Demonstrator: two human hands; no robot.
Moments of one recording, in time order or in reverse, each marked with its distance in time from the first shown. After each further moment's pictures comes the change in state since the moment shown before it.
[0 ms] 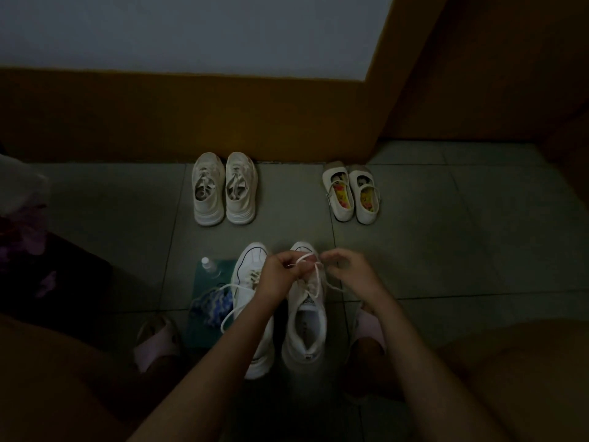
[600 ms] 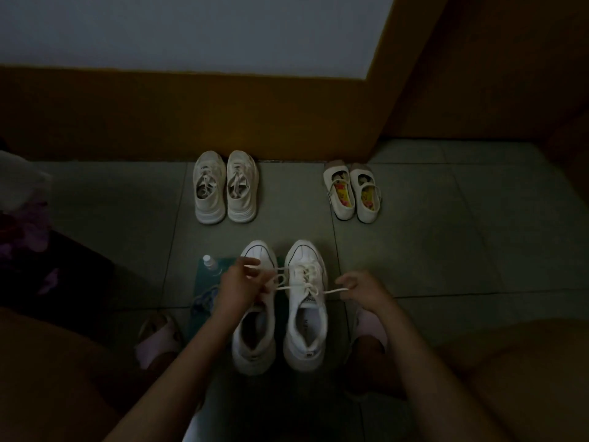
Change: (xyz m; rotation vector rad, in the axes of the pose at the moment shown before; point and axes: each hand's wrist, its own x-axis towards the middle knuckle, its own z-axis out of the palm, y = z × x) left_hand -0.025 -0.002 -0.054 0.183 0.221 -0.166; right_hand -0.006 0.038 -0.004 -0.290 -0.106 0.328
